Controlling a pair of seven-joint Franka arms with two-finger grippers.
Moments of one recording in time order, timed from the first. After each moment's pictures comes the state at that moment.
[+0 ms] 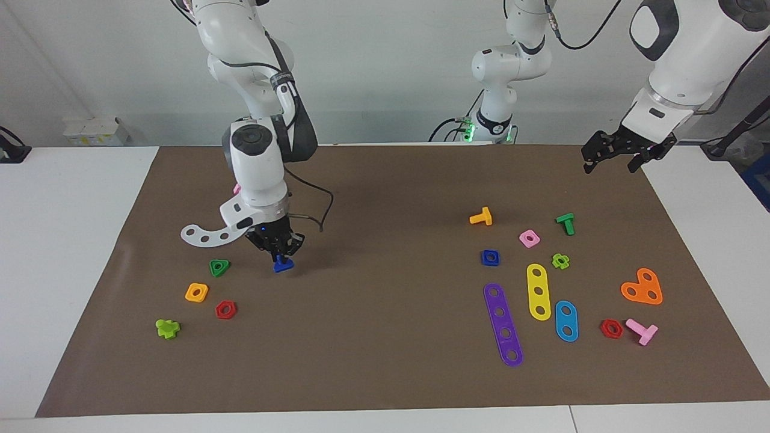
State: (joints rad) left arm 0.09 0.06 -0.11 -1.50 0.04 1.50 0.06; right arm 0.19 0.22 0.01 -1.99 -0.13 2.32 0.50
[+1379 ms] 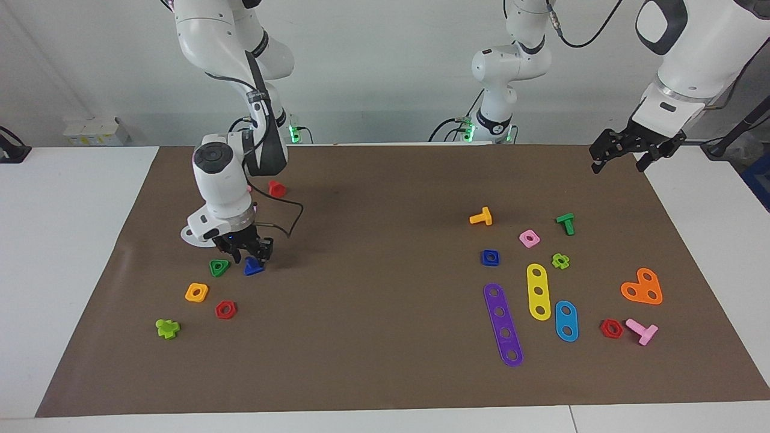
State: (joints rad) left arm 0.09 0.06 -0.10 -1.50 0.03 1.53 0.06; right arm 0.08 0.21 0.01 -2.08 -0.12 2.41 0.37
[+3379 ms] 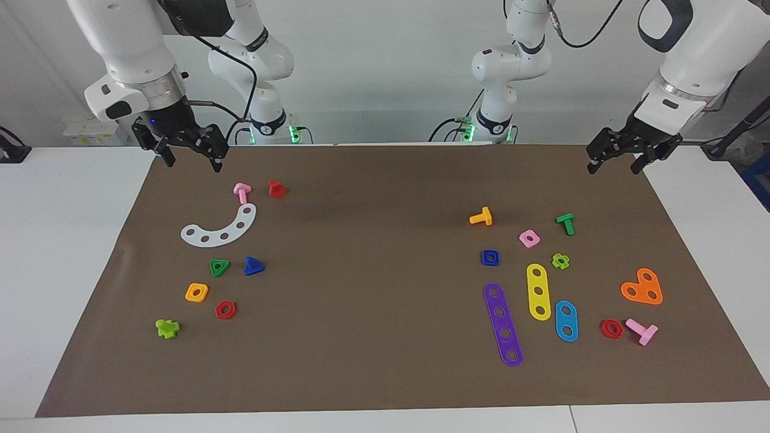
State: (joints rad) left arm 0.10 0.06 -0.10 -1.50 -0.03 1.55 0.06; right arm 0.02 0.01 0.03 -1.54 -0.04 1.55 0.20
